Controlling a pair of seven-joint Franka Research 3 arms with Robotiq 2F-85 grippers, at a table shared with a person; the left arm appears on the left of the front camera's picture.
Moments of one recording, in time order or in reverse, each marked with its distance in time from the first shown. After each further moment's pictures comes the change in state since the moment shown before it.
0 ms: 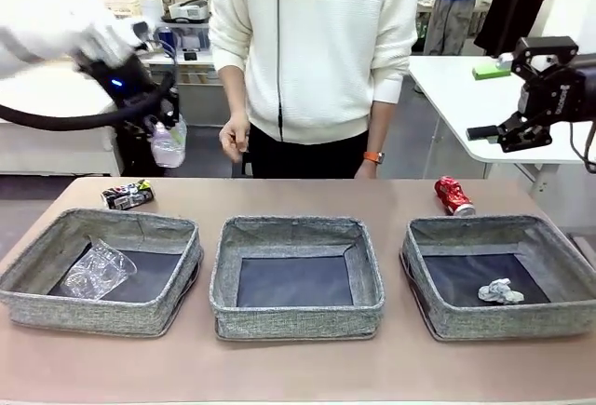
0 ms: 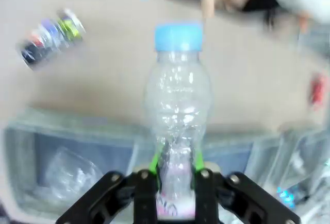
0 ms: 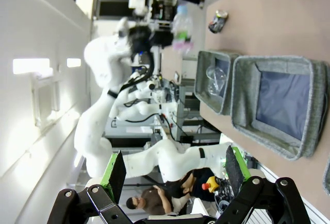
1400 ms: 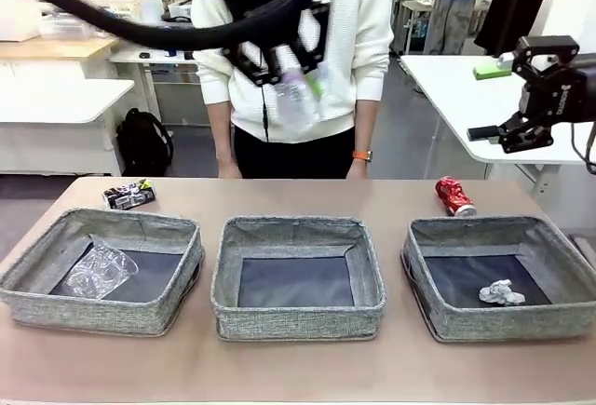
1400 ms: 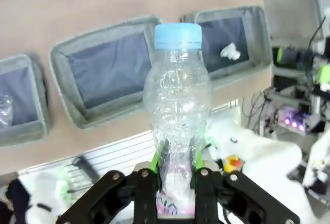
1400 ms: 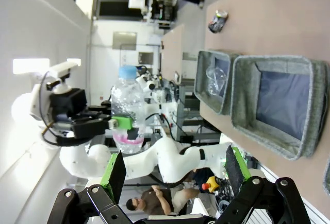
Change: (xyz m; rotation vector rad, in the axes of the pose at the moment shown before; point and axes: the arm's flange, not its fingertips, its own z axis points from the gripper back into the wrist) left arm -0.171 -0.280 0.090 -0.044 0.109 -0.262; right arm 0.000 0.000 0.000 0.000 0.000 -0.001
